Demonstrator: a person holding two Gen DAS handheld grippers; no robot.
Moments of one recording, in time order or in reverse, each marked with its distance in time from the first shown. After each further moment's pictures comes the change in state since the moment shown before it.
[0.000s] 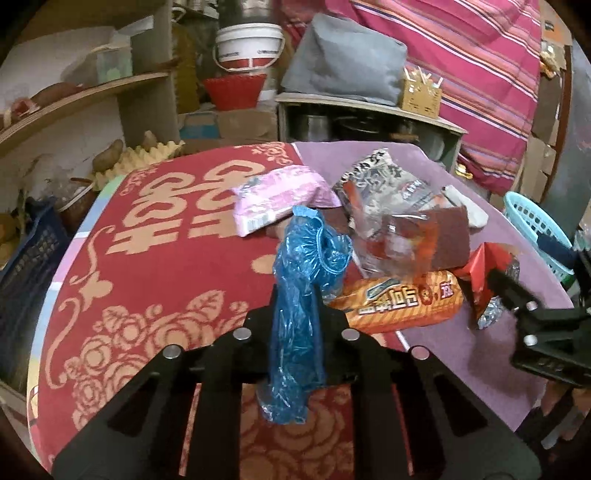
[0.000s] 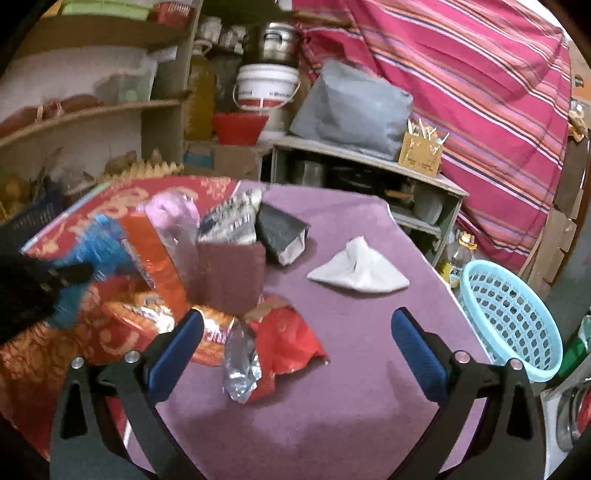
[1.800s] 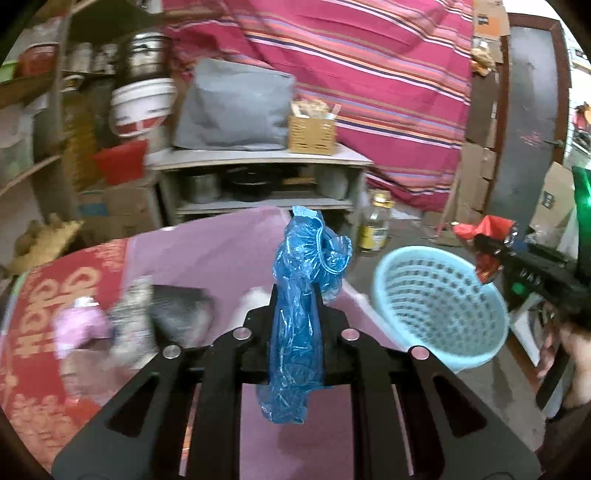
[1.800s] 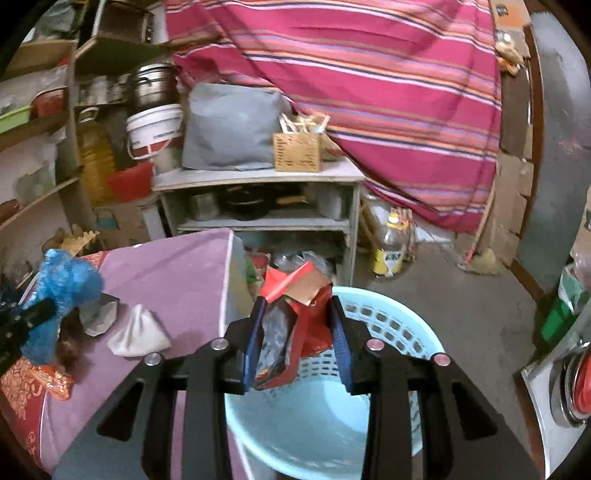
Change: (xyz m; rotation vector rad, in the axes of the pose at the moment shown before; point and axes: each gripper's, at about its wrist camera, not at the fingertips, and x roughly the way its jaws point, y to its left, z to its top) left arm 0.010 -0.252 0.094 0.138 -0.128 -0.222; right arm -0.005 -0.311 0.034 0.286 -0.020 -0.099
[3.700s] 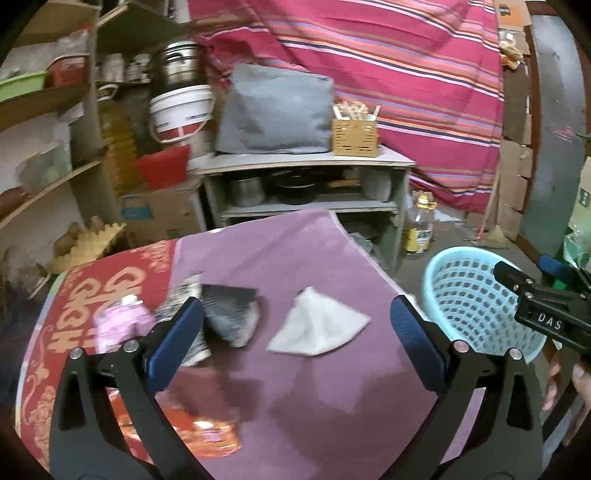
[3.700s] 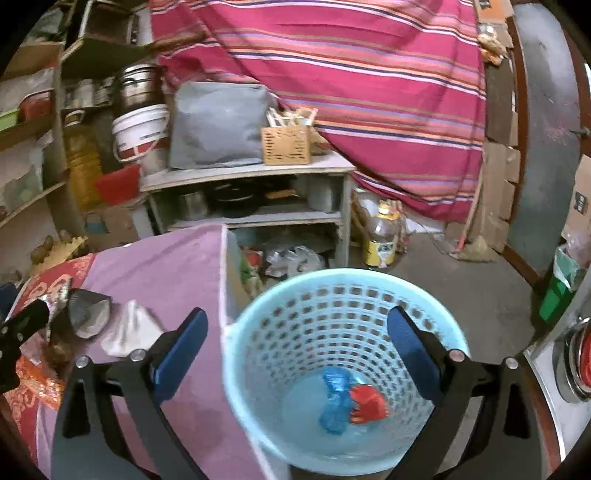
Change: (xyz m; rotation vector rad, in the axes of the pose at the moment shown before) left arm -0.013 0.029 0.000 -0.008 -0.015 0.216; right arm 0.009 0.045 -0.022 0.040 -0.028 -0.015
